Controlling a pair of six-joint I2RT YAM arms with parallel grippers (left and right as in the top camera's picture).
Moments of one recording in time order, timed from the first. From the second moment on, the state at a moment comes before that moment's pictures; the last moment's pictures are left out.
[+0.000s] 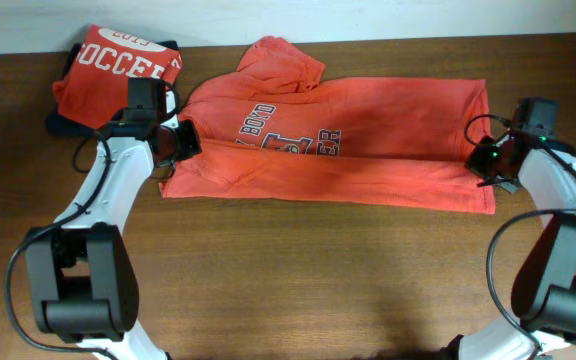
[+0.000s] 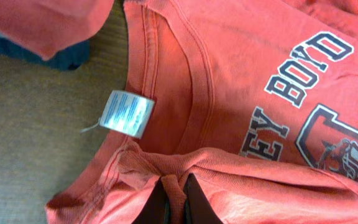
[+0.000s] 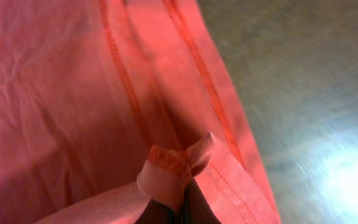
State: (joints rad) left arm -0.03 1.89 1.38 -0.58 0.11 -0.27; right arm -0.32 1.84 1.21 -0.54 -0.05 0.31
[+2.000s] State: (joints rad) left arm -0.03 1.98 1.67 -1.10 0.06 -0.22; right arm -0.30 1.89 1.35 -0.93 -0.15 0.06
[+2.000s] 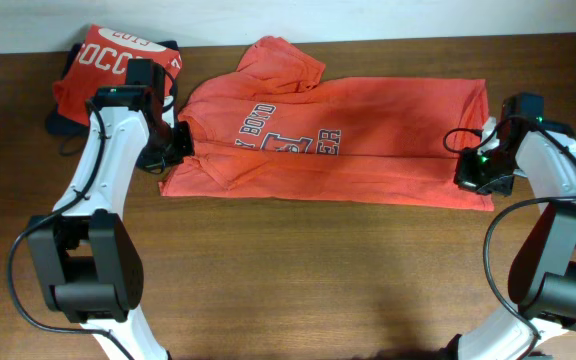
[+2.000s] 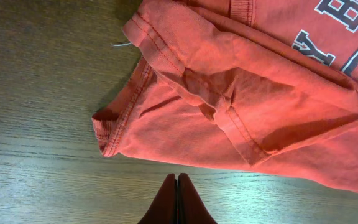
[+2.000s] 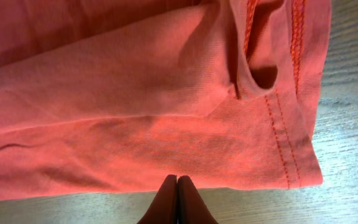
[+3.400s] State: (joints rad) left arm -0.03 1.98 1.67 -1.08 0.06 -0.22; right arm -0.30 2.00 1.32 -0.45 -0.13 0.05
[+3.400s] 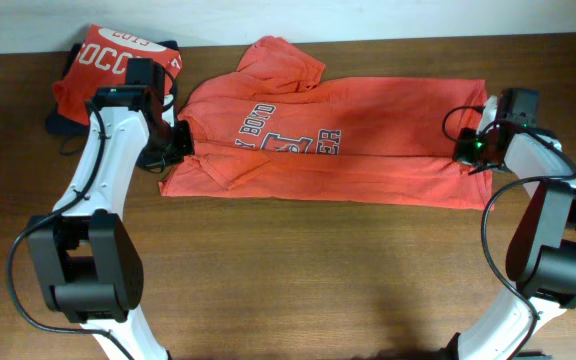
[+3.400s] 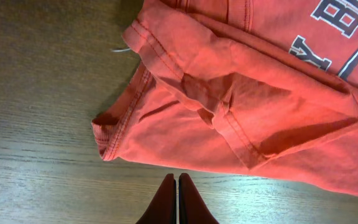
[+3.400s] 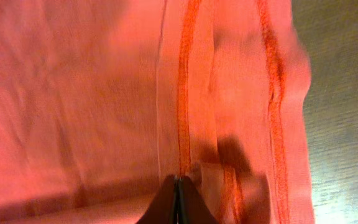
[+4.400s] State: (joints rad) left arm -0.04 1.98 1.67 -1.07 0.10 -0.22; right arm -0.16 1.95 1.42 -0.92 -0.28 -0.17
